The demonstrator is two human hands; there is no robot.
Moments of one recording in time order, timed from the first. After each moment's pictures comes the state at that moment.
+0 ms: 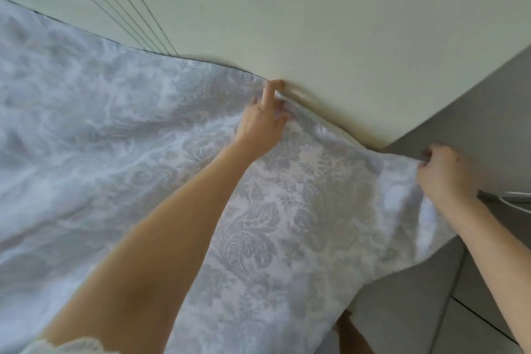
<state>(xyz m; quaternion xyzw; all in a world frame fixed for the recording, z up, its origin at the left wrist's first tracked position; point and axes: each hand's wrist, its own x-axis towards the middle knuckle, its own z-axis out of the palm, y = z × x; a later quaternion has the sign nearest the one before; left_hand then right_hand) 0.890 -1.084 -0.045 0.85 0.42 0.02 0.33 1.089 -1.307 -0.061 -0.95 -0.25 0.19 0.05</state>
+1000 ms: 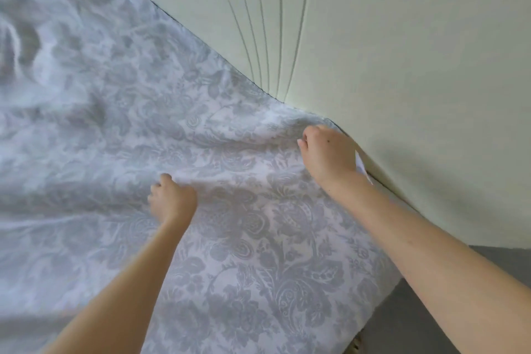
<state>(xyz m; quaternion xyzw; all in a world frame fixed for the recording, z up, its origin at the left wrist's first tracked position) 0.620 -1.027 -0.048 0.47 0.86 0.00 0.21 0.889 -1.043 -0.001 -0.75 -0.64 0.15 0.06</state>
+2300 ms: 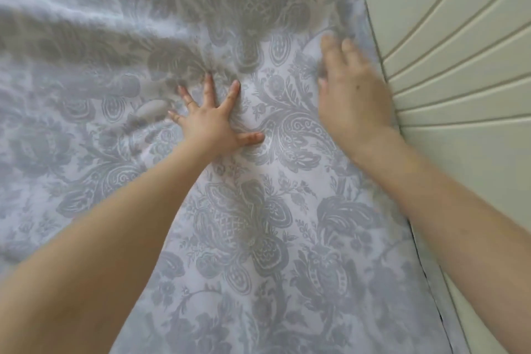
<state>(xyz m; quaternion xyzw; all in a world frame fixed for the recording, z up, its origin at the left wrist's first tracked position) 0.586 -0.910 -0.147 0.56 0.75 -0.18 0.29 0.784 -0.861 -0.072 -0.60 -0.79 0.12 -0.01</state>
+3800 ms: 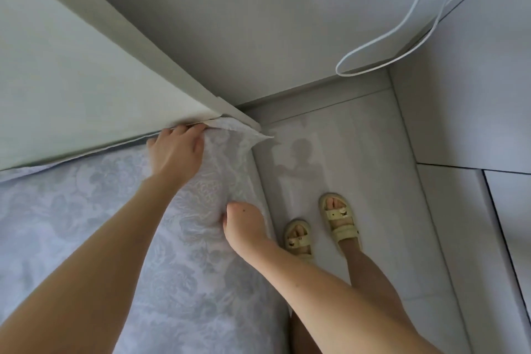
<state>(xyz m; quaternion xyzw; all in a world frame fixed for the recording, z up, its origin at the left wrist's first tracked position) 0.974 -1.188 -0.100 0.95 0.22 -0.22 0.03 0.914 -1.340 -0.129 -0.83 -0.18 0.47 0.24</state>
